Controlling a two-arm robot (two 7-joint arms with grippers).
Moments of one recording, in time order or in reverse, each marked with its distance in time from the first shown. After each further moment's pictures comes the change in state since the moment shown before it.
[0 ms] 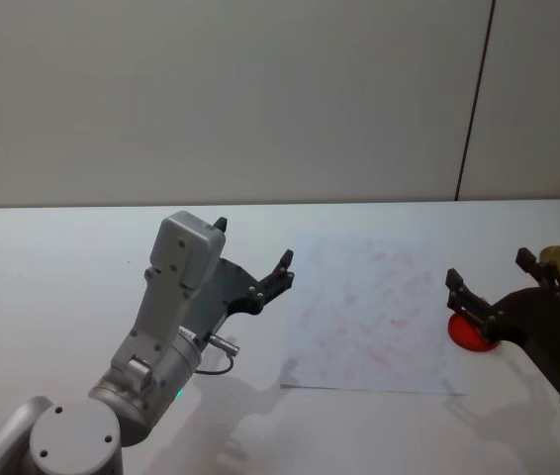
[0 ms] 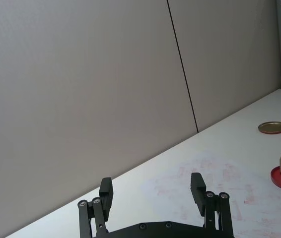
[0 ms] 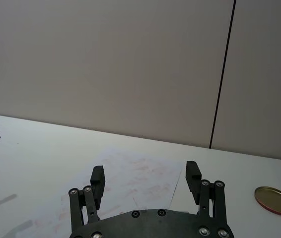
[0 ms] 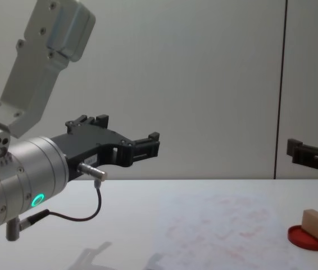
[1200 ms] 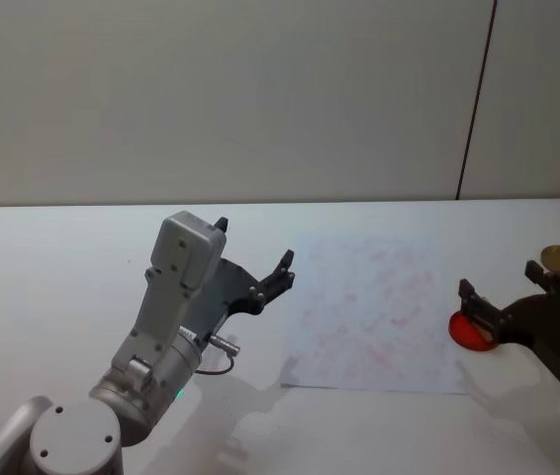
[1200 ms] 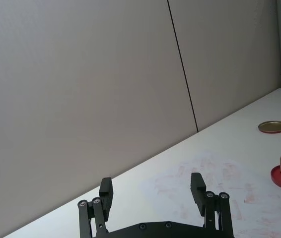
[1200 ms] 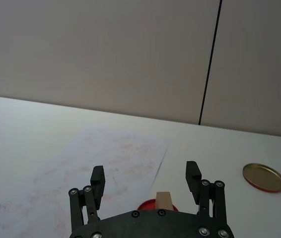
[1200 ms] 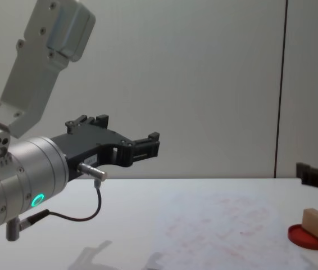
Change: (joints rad) left arm 0.000 0.000 0.000 0.000 0.000 0.000 0.000; right arm 0.057 -0.004 0.020 0.096 0.005 0.065 0.028
